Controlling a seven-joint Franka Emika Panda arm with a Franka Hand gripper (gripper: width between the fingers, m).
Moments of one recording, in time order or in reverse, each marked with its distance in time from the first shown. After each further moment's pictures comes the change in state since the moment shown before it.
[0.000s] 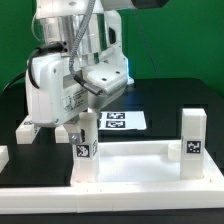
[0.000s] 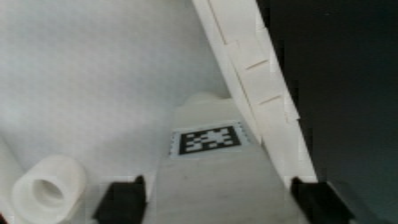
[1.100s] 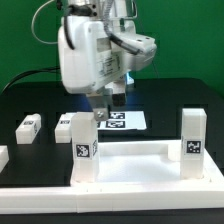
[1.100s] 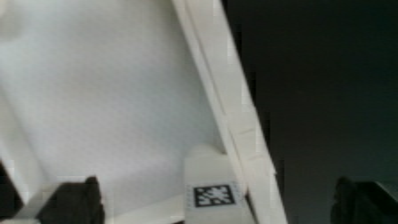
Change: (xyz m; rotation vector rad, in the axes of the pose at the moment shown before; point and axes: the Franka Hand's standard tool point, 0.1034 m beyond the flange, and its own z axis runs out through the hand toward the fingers) arm -0.049 0.013 -0.038 -0.005 -0.053 -0.132
